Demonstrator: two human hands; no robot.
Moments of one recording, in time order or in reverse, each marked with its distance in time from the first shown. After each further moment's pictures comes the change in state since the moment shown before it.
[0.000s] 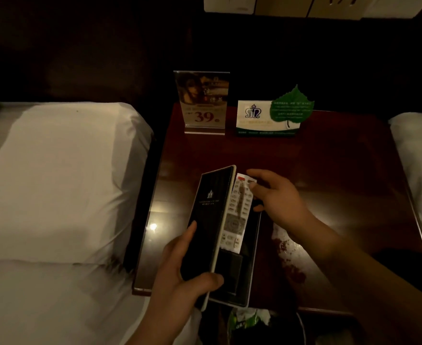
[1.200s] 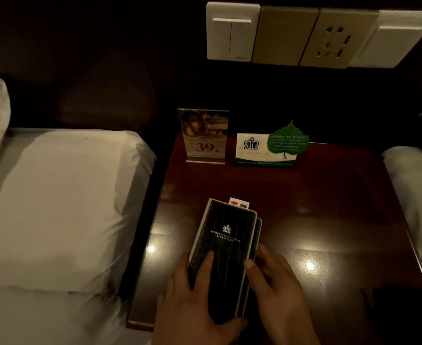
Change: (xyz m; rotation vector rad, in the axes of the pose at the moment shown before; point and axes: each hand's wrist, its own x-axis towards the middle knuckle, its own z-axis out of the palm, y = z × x) left_hand 0.011 -0.007 0.025 1.104 0.023 0.129; right_hand -0.090 0.036 0.036 0.020 0.187 0.012
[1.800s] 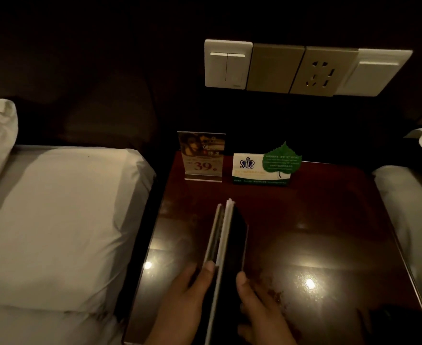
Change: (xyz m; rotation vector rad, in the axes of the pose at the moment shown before) left_hand 0.023 0.026 -0.053 -0.907 -0.043 -0.346; right_hand -0.005 -0.021 0.011 0.359 -0.154 0.450
